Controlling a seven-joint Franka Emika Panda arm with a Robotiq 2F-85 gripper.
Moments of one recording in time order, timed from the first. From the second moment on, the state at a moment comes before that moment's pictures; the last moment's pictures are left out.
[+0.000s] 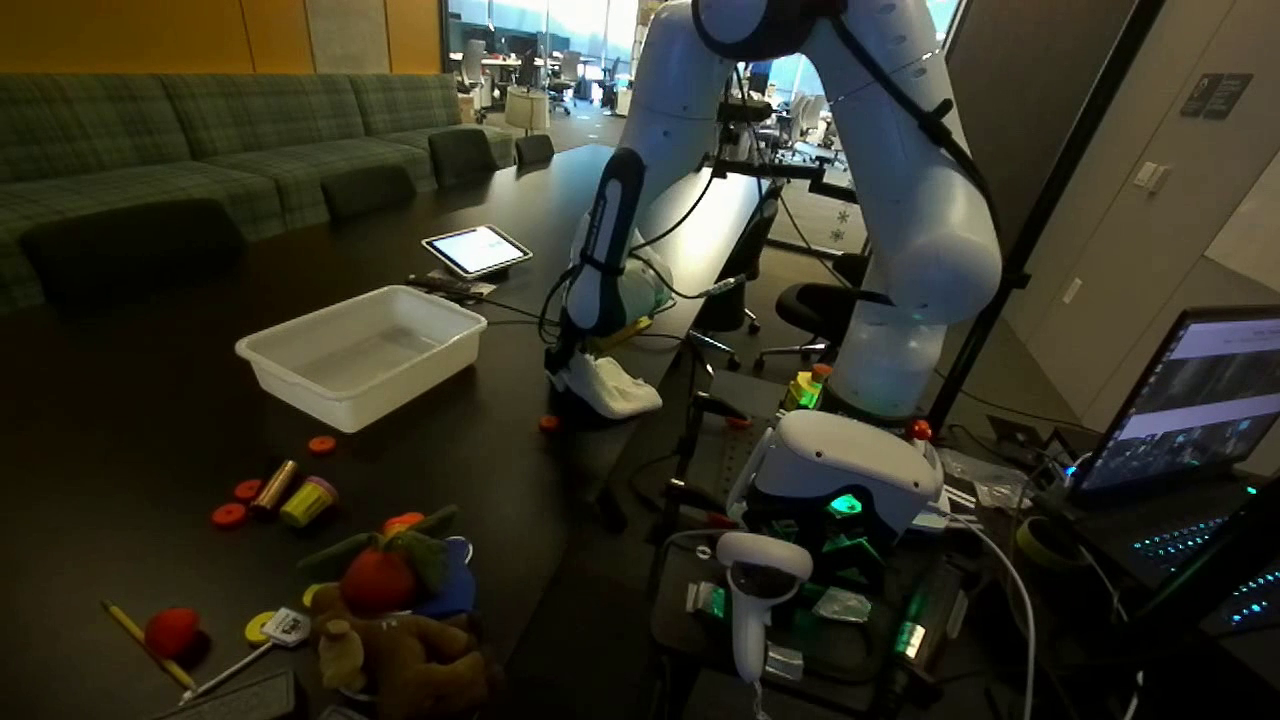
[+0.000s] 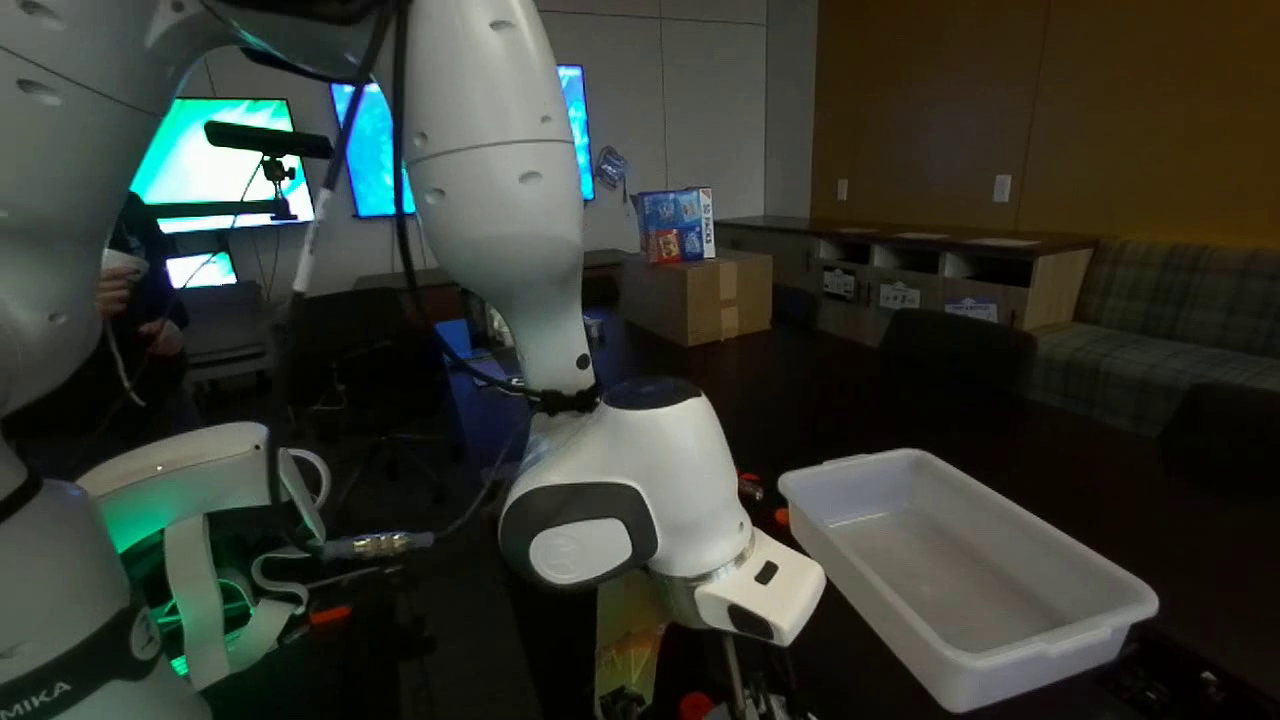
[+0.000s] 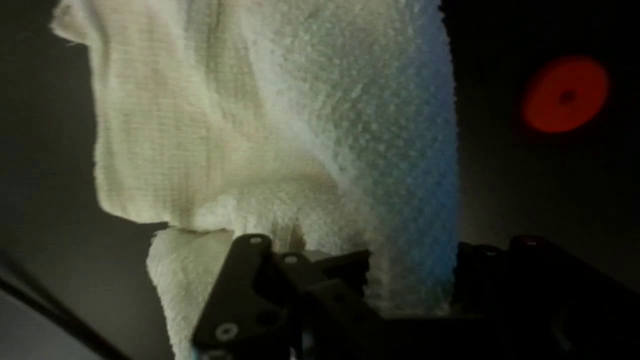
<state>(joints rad) -0.08 0.63 -0.16 -2.42 0.16 3.28 -0.01</state>
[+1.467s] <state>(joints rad) 0.04 0.79 0.47 -1.96 0.07 2.98 -0.03</state>
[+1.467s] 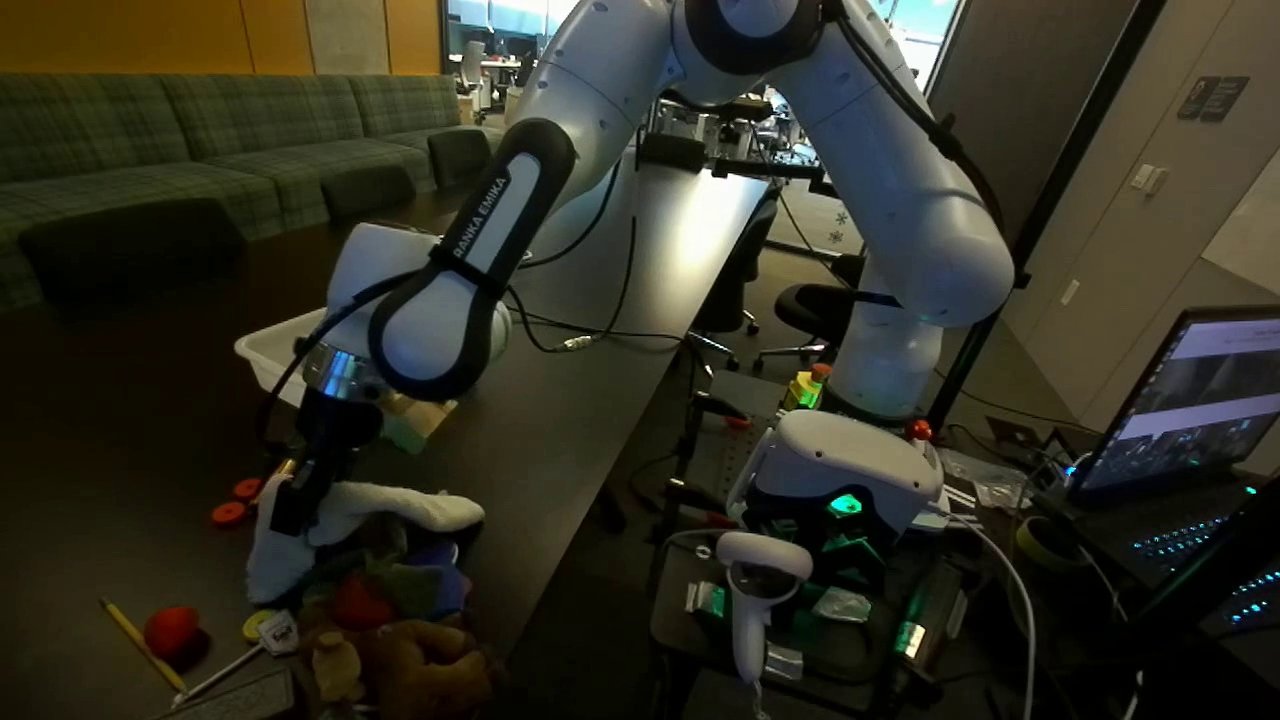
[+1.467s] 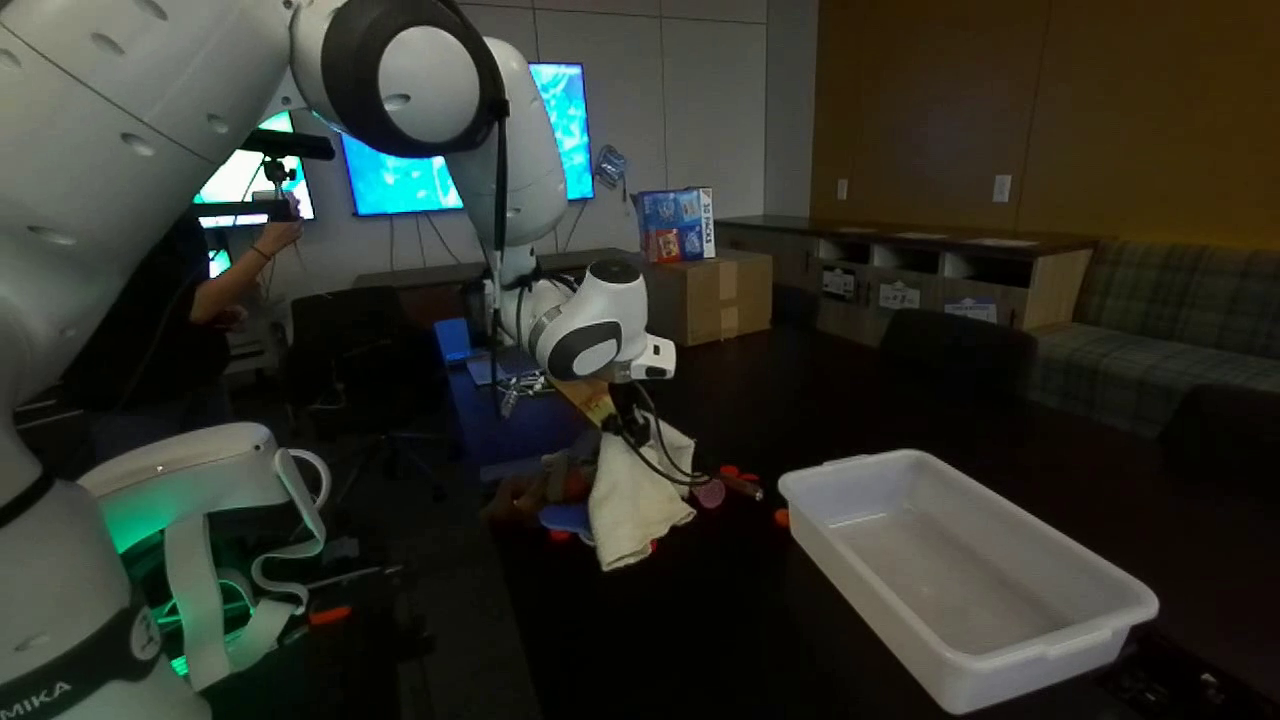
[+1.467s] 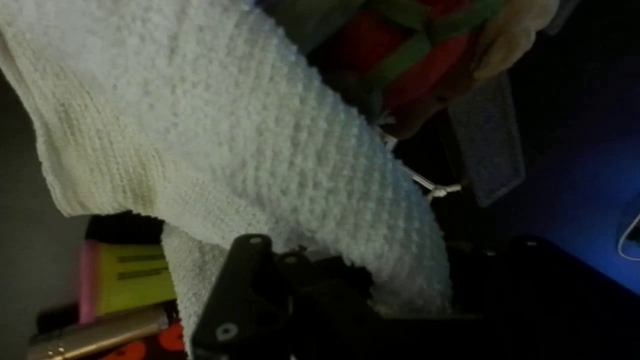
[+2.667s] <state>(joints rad) 0.13 0.68 0.26 -1.66 0.08 2.97 0.05</state>
